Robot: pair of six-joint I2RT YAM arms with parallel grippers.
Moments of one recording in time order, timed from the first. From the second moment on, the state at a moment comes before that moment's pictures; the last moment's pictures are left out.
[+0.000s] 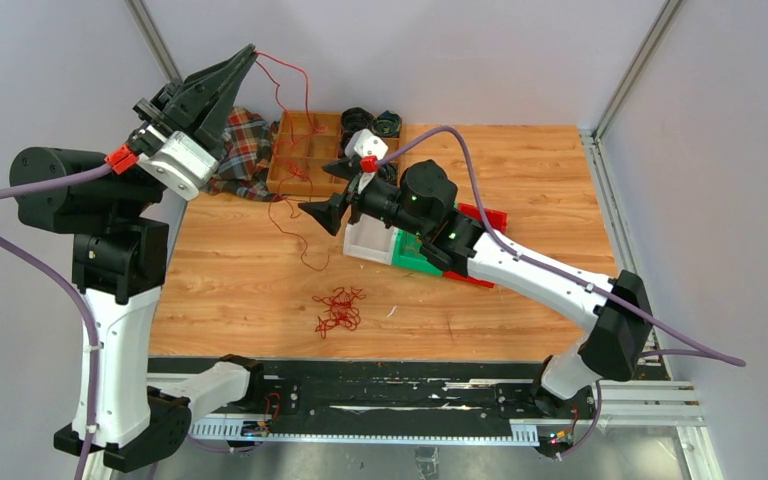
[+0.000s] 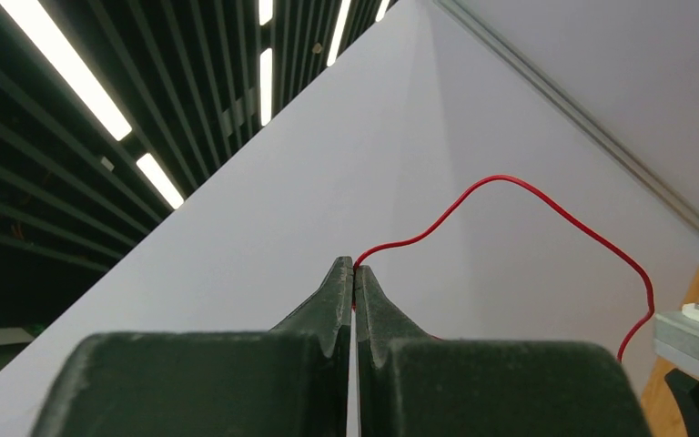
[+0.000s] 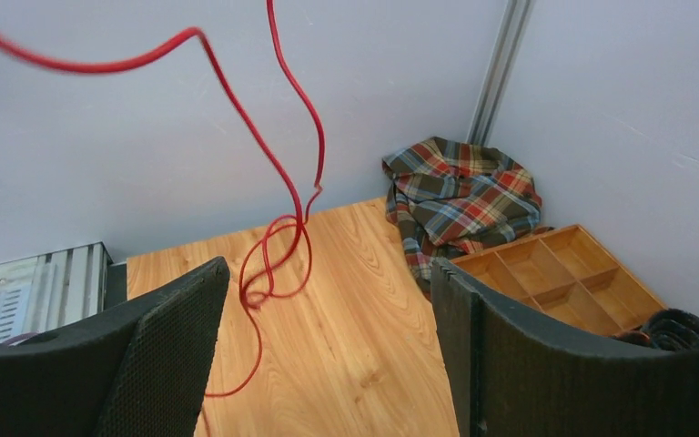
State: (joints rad) left arm -0.25 1.08 1.82 -0.03 0.67 0.59; right arm 0.97 1.53 1.37 0.30 -0.21 -0.05
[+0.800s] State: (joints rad) left arm -0.25 1.08 1.82 -0.05 0.72 0.43; right arm 0.90 1.66 1.43 0.51 -0.34 0.14
